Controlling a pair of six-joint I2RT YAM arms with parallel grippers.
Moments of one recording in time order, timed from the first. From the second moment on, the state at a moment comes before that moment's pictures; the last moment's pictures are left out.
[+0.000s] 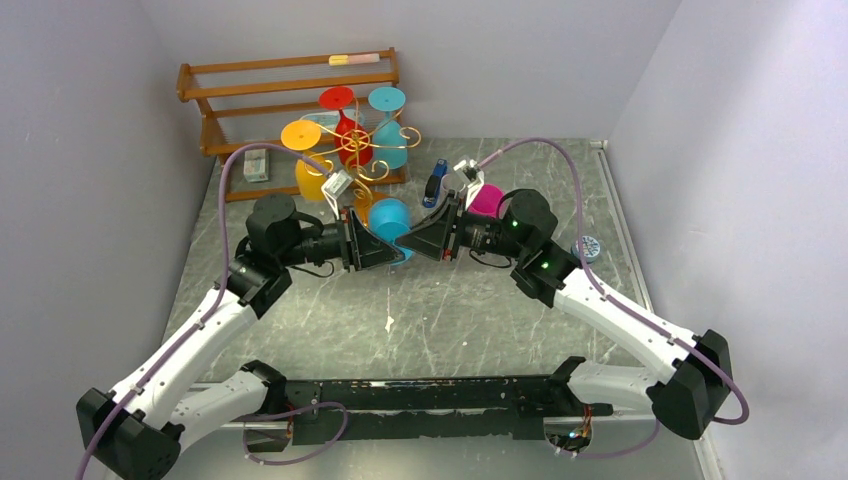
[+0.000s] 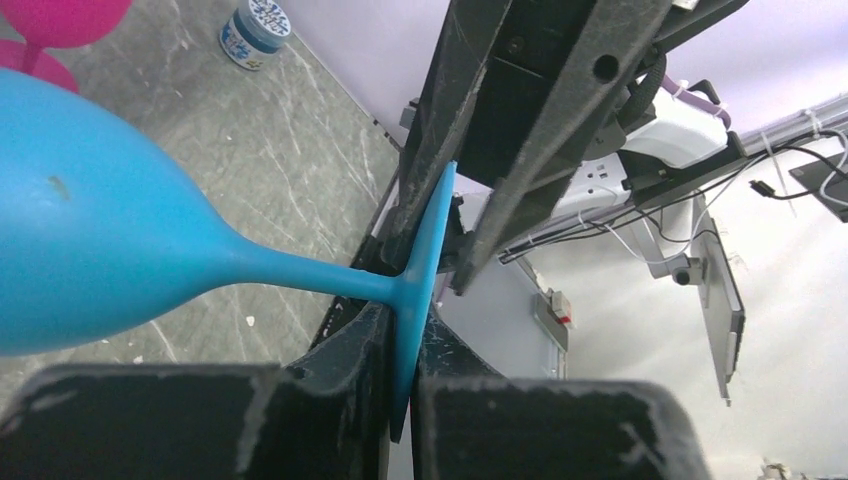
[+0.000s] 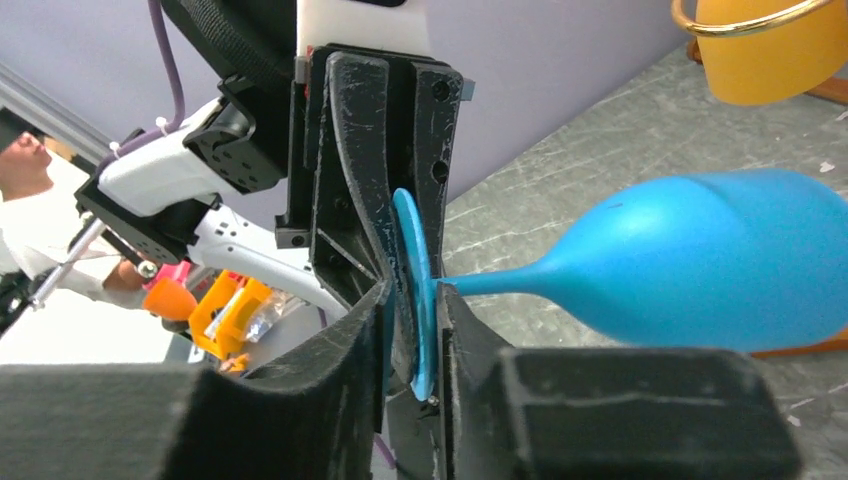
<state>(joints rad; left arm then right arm) -0.53 0.96 0.87 -0.01 0.79 -0.77 0.74 1.14 0.92 0.32 -0.61 0.65</state>
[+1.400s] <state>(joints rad) -0.54 0.70 0.77 -0.58 1.13 0.65 0.40 1.20 0.99 0.21 -0.90 0.79</state>
